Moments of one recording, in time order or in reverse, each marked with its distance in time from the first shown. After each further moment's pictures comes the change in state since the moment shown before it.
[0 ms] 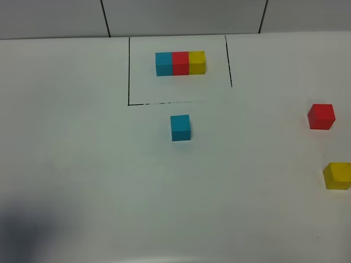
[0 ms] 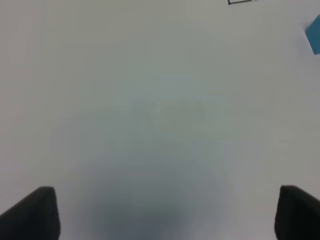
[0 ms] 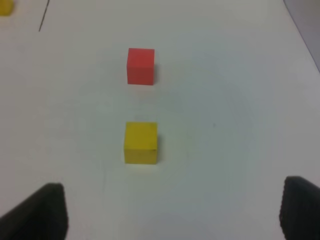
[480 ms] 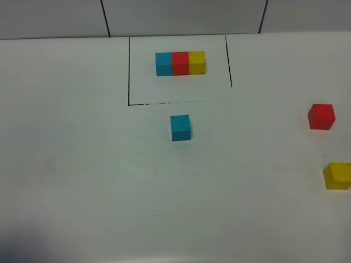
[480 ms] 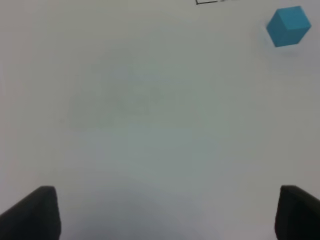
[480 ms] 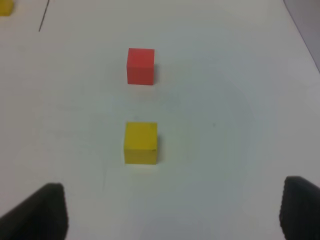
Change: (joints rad) left arm 0.000 -0.334 0.143 -0.081 0.066 0.027; right arm 0.000 0.000 0.000 0.000 0.000 0.001
